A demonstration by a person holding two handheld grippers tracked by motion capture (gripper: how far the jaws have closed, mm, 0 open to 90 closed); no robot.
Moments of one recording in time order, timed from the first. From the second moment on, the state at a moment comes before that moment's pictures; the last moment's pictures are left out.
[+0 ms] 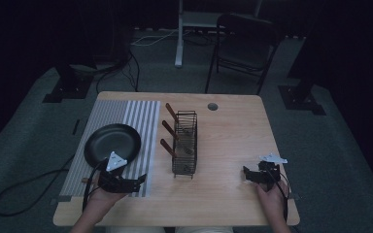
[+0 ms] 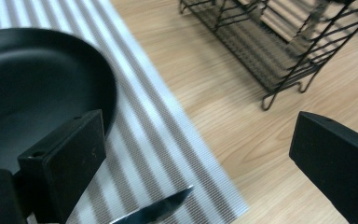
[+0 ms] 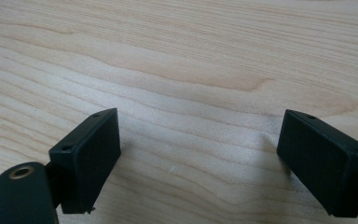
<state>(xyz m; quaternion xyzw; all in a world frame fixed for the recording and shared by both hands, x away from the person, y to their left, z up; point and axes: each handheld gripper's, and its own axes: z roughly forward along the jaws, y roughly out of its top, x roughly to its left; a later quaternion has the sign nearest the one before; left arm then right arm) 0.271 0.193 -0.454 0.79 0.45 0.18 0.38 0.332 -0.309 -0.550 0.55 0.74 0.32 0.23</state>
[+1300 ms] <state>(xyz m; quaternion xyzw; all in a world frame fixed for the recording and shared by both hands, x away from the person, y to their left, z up) 0.309 0.111 -0.410 0.78 0.42 0.15 0.44 0.332 -0.309 -0.550 0.55 0.74 0.32 0.23</state>
